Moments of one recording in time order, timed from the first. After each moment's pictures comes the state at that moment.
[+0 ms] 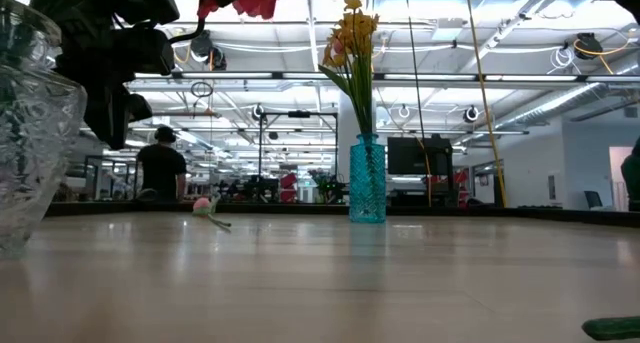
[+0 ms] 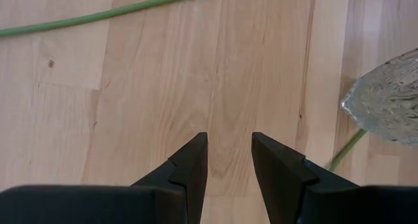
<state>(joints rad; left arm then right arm) 0.06 0.99 0.65 -0.79 0.23 -0.15 0.43 2.43 2.29 -0.43 0.38 0.51</state>
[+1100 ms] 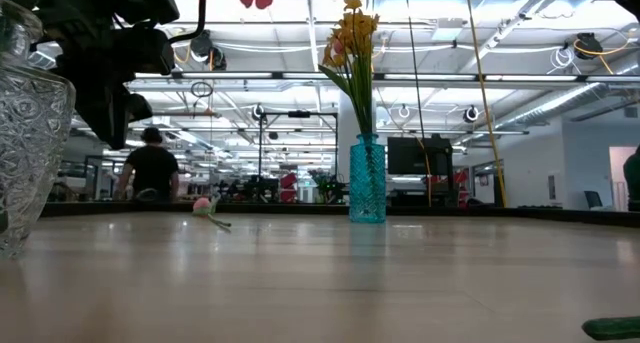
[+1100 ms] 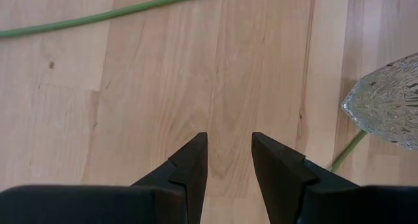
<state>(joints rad) 0.06 0.99 0.65 -0.79 0.23 -0.15 0.43 2.41 2.36 -0.52 0.12 0.61</state>
